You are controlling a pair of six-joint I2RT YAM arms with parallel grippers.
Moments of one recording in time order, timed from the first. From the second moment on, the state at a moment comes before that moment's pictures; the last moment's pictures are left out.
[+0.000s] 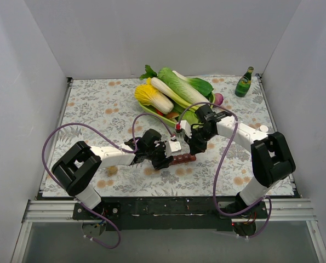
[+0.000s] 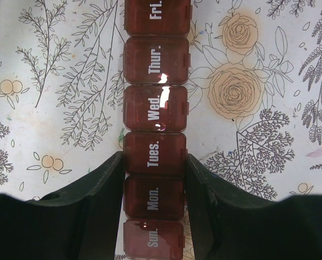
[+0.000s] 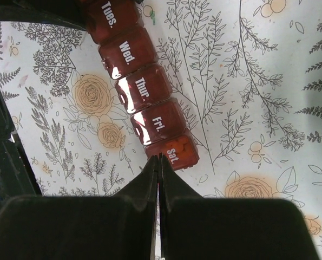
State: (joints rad) left arm -0.81 1.60 0.75 0.02 0.39 0.38; right arm 0.51 1.64 1.09 -0.78 -0.58 -0.74
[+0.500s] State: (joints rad) left arm -0.81 1.61 0.76 0.02 0.40 0.37; right arm 0.52 1.72 1.00 -0.77 -0.55 -0.70
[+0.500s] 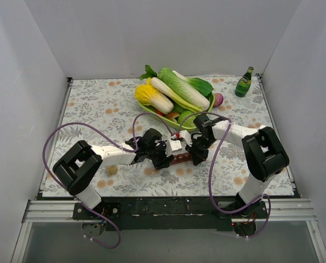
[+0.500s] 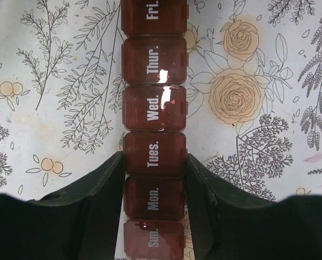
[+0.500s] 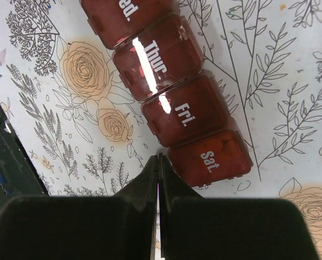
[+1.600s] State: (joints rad) left arm -0.82 1.62 0.77 0.00 0.35 0.32; right arm 0.43 1.51 1.09 -0.87 -0.65 -0.78
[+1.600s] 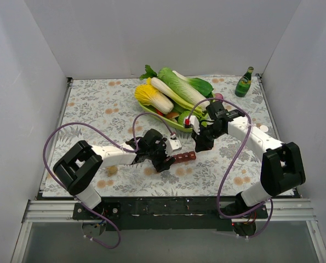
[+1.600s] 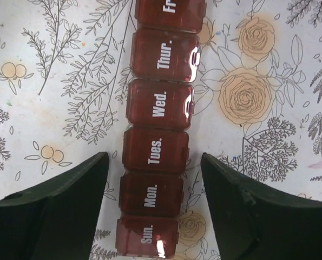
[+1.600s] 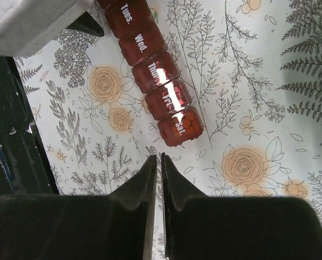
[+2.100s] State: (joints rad) left arm -0.81 1.28 0.70 0.00 0.30 0.15; right arm 0.19 1.25 1.11 -0.83 -0.68 -0.75
